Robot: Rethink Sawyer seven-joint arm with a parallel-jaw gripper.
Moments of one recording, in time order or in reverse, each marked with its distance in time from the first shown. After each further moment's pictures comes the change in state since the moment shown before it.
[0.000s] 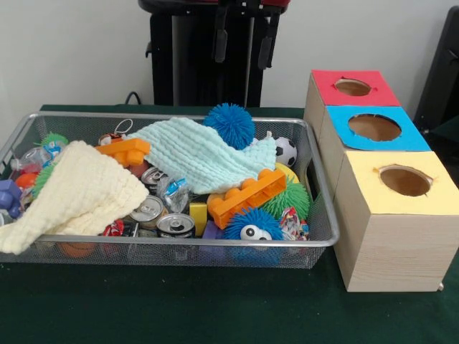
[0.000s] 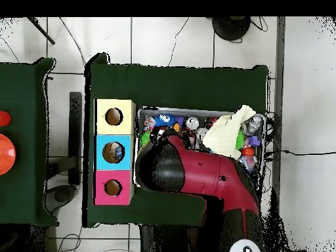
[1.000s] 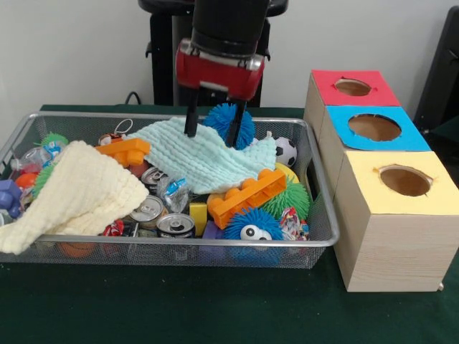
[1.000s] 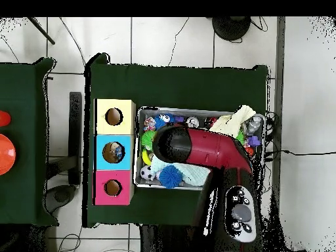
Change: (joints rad) arm 0.018 0.310 -0.076 -0.190 0.002 0.045 0.000
